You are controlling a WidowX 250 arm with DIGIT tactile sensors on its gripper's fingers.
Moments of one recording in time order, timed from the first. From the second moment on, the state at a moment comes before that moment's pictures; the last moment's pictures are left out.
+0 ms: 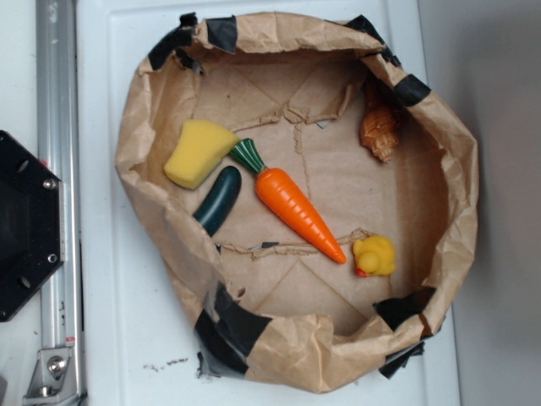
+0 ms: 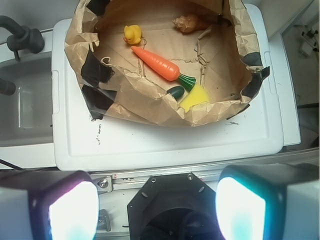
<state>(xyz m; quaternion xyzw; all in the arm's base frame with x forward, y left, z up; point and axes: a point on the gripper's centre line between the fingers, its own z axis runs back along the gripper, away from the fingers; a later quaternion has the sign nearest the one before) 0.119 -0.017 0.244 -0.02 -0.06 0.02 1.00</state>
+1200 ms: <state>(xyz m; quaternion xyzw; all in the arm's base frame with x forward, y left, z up) 0.272 -0.011 0.160 -0.03 -0.18 -0.19 0.96</state>
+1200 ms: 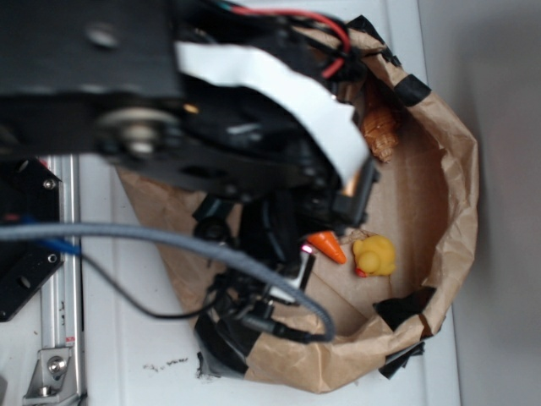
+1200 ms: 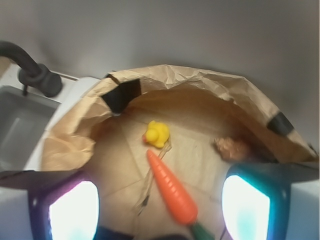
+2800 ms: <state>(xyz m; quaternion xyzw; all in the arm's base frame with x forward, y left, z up) 0.290 -0.003 0.077 -0.06 -0.14 -0.32 0.94</state>
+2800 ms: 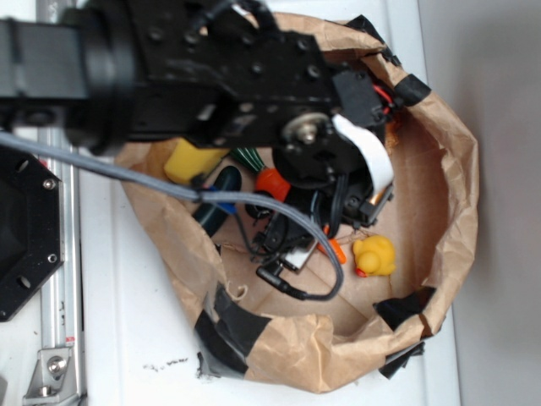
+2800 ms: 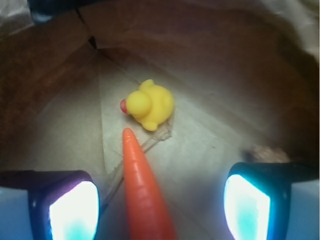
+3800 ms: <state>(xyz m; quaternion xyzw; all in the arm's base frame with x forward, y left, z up) 0.309 -0.058 0.048 -0.05 -0.14 -0.41 0.90</state>
